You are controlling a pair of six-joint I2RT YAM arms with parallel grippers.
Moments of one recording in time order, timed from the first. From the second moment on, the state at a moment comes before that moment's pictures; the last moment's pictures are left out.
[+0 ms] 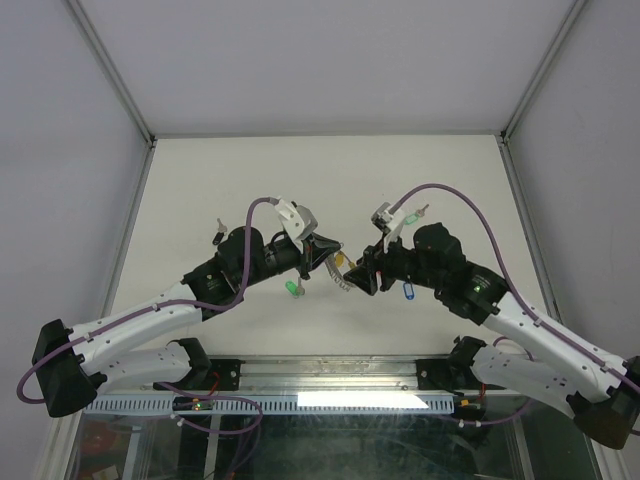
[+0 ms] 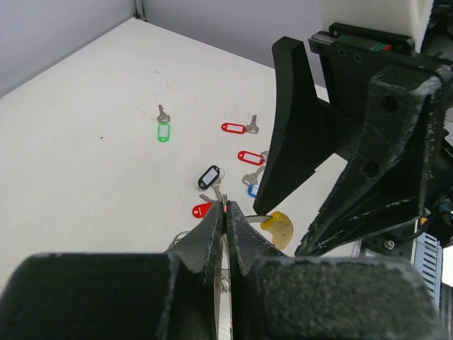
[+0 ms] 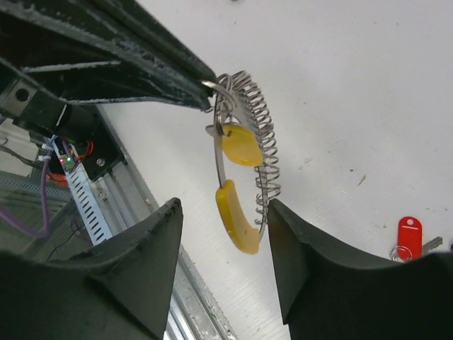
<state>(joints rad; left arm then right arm) -0.95 1.02 0.76 0.21 0.13 -0.08 0.84 0.82 0.78 -0.35 -0.25 0.24</state>
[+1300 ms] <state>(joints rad) -0.94 0.94 0.85 0.17 0.35 0.00 0.88 0.72 0.53 0.28 -0.14 0.14</state>
